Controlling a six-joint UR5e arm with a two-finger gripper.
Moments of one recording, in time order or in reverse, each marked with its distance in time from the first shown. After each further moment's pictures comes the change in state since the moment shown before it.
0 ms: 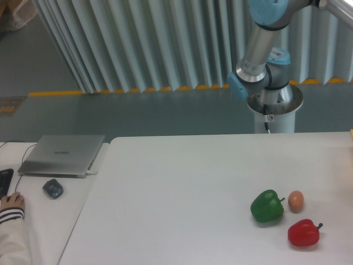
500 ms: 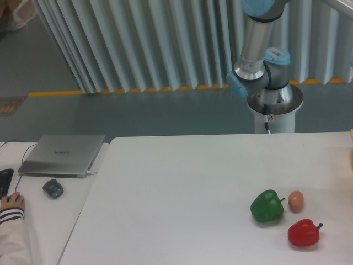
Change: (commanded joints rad) arm -0.101 0.069 -0.009 -0.141 -0.138 -0.247
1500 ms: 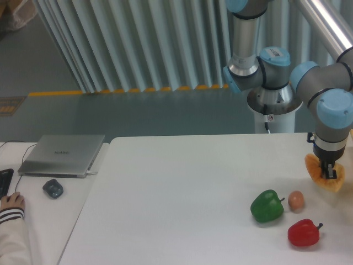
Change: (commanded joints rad) arm -0.178 -0.011 -0.146 0.104 0.324 -0.083
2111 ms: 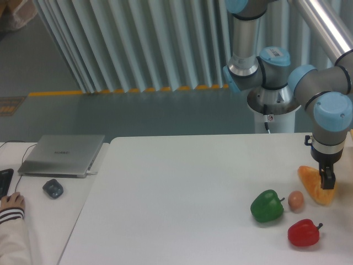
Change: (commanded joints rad) arm 0.003 0.005 0.008 0.038 -0.115 -0.064
